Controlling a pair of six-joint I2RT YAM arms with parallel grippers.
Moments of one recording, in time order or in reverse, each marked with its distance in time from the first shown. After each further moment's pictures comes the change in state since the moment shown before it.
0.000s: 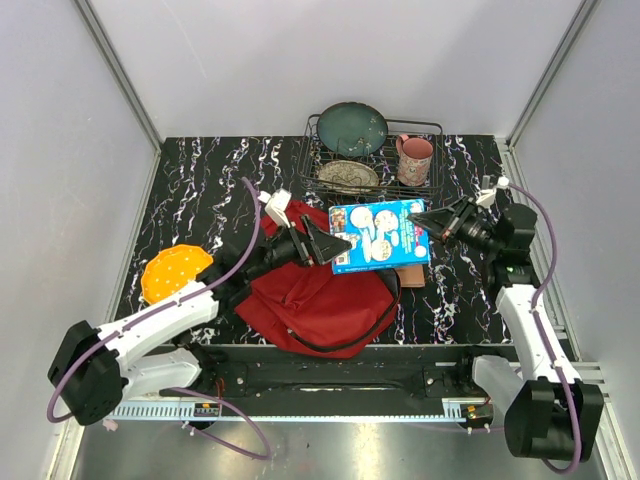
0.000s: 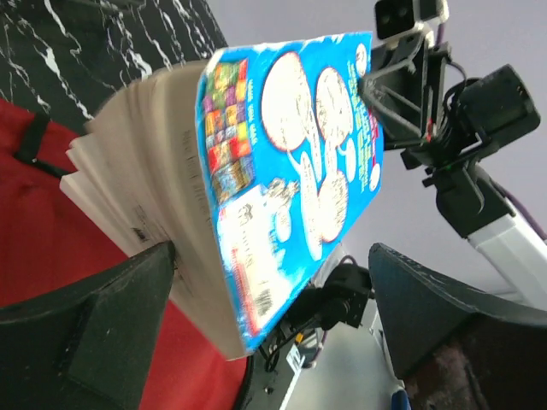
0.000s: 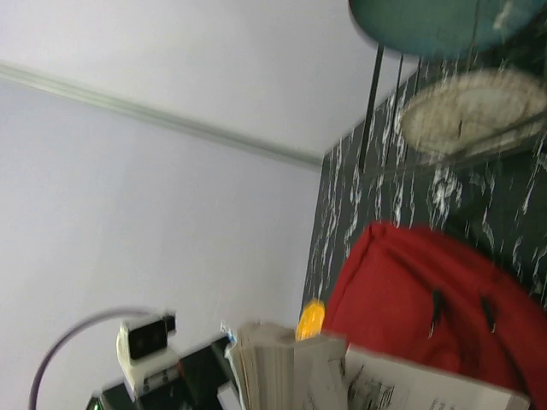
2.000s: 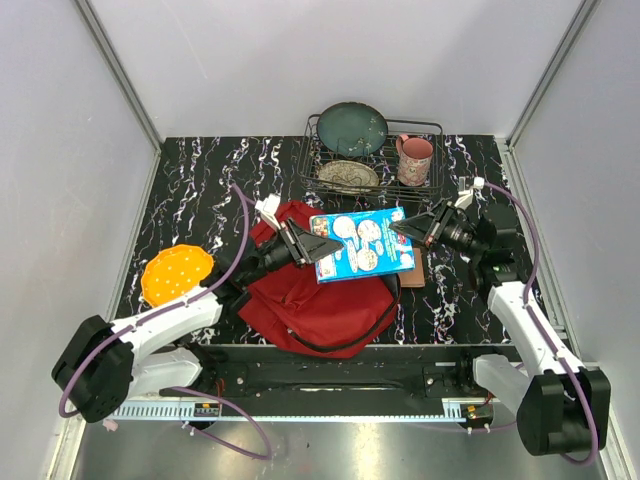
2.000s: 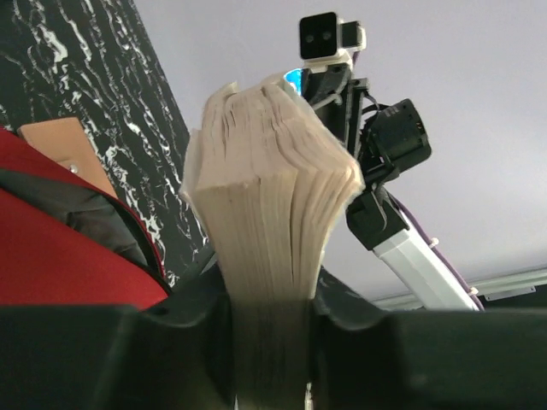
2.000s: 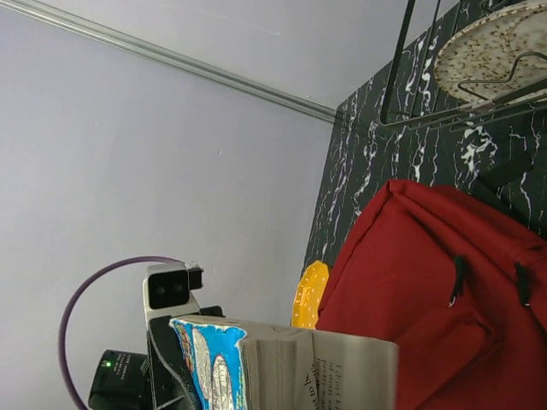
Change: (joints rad) left arm 0.042 0.033 -0.146 0.392 0.101 -0.321; right arm 0.182 0.033 -0.032 0.060 0.037 -0.023
